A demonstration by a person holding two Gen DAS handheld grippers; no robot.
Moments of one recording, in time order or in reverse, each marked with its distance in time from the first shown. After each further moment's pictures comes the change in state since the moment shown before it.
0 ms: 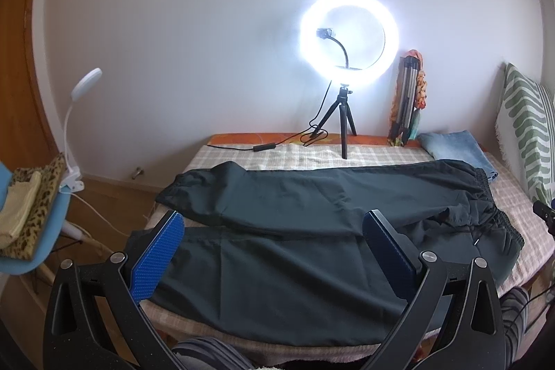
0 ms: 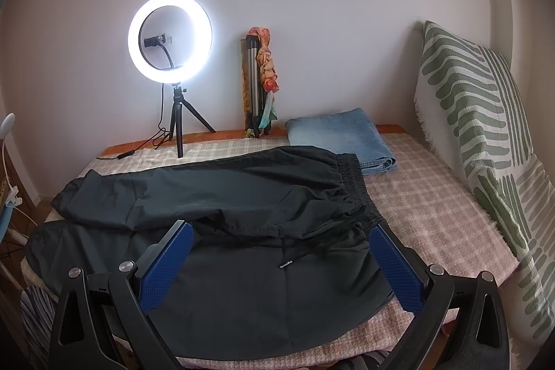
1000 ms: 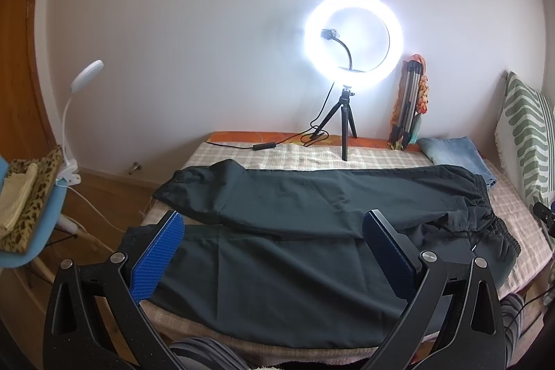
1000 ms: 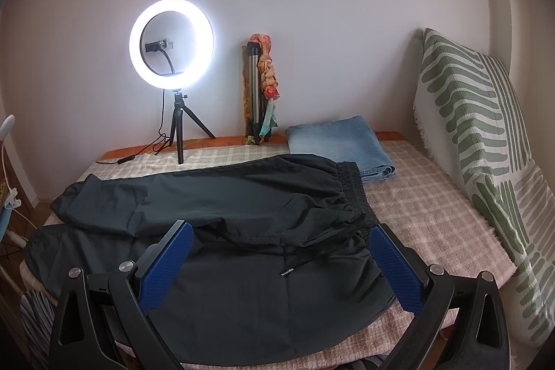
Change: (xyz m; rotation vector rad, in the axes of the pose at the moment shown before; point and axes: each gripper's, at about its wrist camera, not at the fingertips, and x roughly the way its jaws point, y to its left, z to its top) left arm 0.003 0.005 -0.001 -0.030 -0.004 -0.009; right arm -0.002 0.006 0.008 -0.010 -0.021 -0.004
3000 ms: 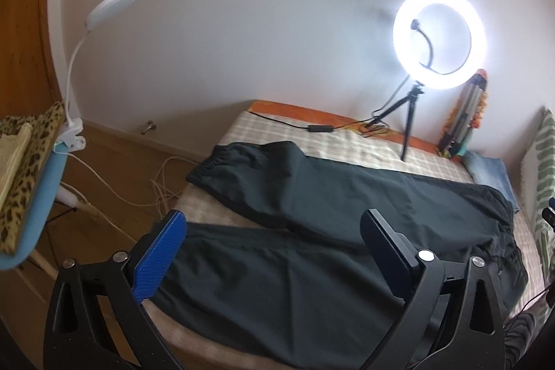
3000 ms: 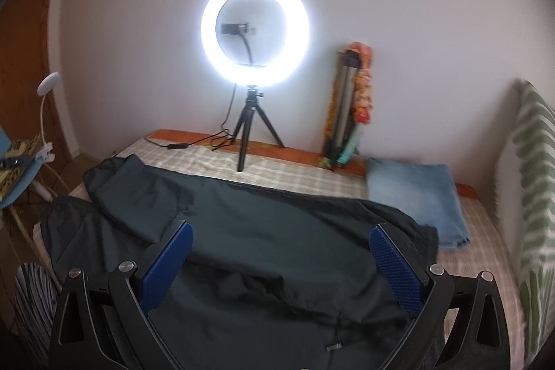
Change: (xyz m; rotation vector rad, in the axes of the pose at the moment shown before) left arm 0.096 0.139 0.021 -0.157 0.162 0.018; right arm 0.095 0.078 0.067 -0.283 0.019 0.264
